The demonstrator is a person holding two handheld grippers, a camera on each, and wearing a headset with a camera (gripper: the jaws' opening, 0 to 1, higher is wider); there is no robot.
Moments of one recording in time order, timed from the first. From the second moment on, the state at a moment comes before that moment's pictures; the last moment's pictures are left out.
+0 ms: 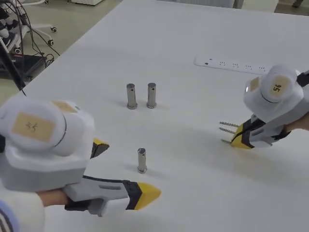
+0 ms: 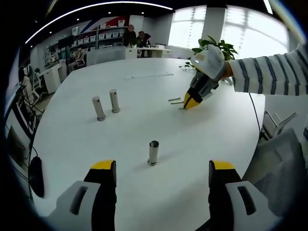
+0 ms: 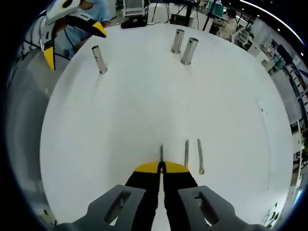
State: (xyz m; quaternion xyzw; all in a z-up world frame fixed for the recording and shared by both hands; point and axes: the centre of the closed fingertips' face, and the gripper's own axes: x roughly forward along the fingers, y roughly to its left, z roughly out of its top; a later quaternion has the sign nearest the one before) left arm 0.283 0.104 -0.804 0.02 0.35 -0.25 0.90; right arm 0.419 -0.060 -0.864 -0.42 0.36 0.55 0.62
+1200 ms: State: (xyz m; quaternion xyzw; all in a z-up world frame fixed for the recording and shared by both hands) left arm 0.308 0.063 -0.782 -0.01 0.31 -0.30 0.90; right arm 0.369 -0.043 -0.808 -0.47 0.24 0.52 0.67
